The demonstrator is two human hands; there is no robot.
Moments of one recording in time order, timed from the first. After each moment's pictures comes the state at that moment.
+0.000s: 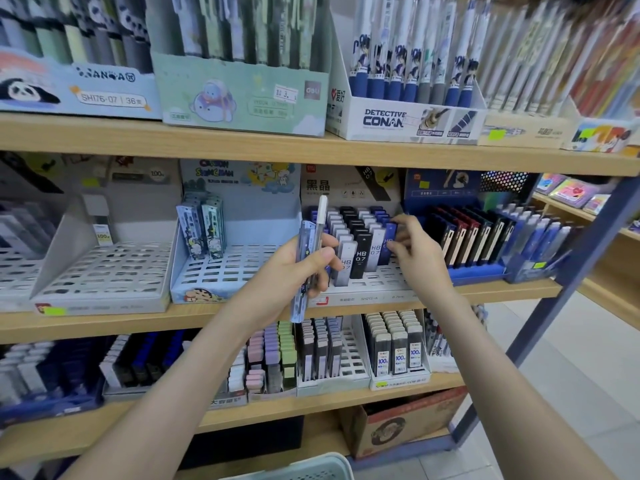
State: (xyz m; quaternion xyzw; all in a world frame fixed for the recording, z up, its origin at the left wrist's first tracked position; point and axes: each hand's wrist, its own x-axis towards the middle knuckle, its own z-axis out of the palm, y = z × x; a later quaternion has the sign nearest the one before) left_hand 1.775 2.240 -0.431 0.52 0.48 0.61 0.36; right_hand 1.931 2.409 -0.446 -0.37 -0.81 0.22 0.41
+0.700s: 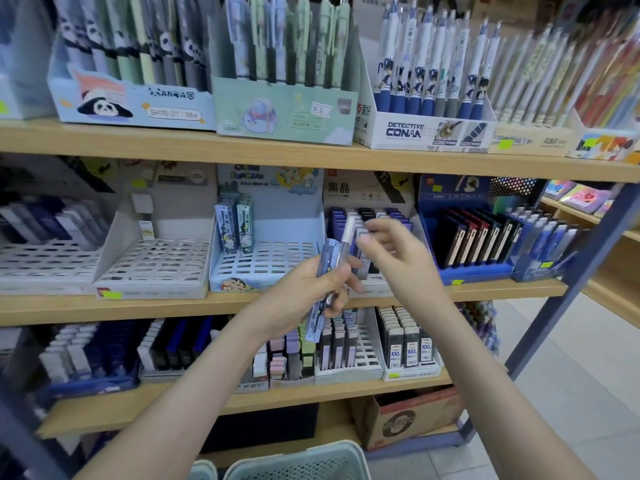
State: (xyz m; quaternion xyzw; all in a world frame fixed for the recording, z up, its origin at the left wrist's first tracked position) left_hand 1.781 2.199 -0.430 0.54 0.45 0.56 0.44; right_hand 1.916 2.287 -0.406 -0.28 -0.78 0.37 0.42
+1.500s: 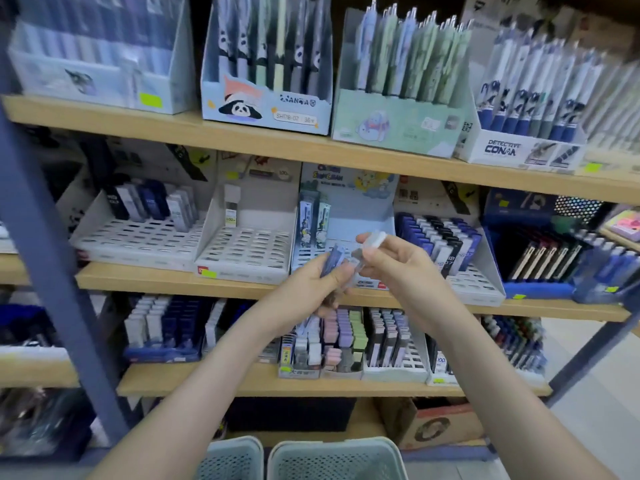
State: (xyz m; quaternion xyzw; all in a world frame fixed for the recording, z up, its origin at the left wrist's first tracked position) left_hand 1.709 2.125 -0.438 0.49 0.56 0.56 0.36; right_hand 1.841 2.225 -0.410 -0.22 -0.71 0.58 0.32
